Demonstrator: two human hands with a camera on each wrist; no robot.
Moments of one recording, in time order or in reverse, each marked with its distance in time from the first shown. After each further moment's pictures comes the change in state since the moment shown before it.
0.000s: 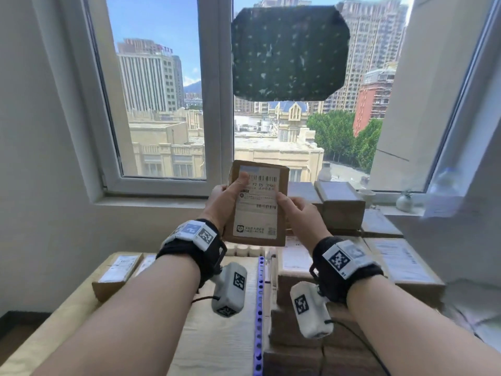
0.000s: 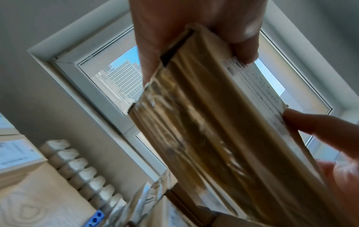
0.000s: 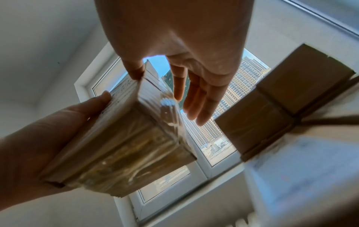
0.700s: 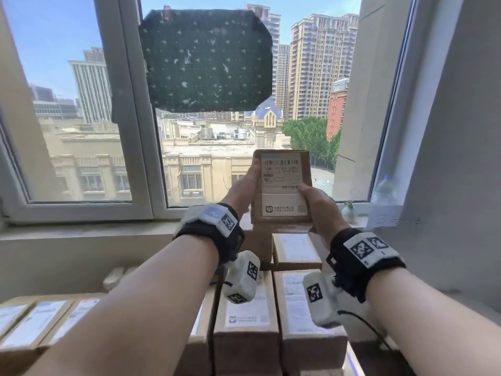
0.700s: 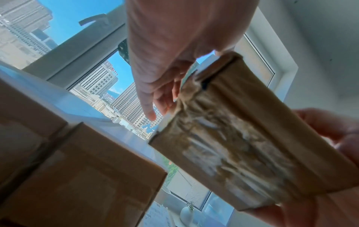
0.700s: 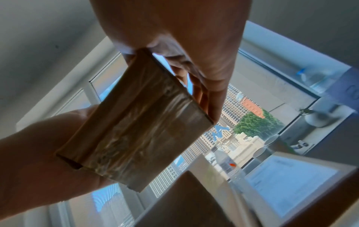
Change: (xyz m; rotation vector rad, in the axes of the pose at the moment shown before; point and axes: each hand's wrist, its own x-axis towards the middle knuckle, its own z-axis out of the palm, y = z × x) left_hand 0.121 0.014 0.286 0.264 -0.114 0.030; right_hand 0.109 0.060 -0.257 0.225 0.083 0.060
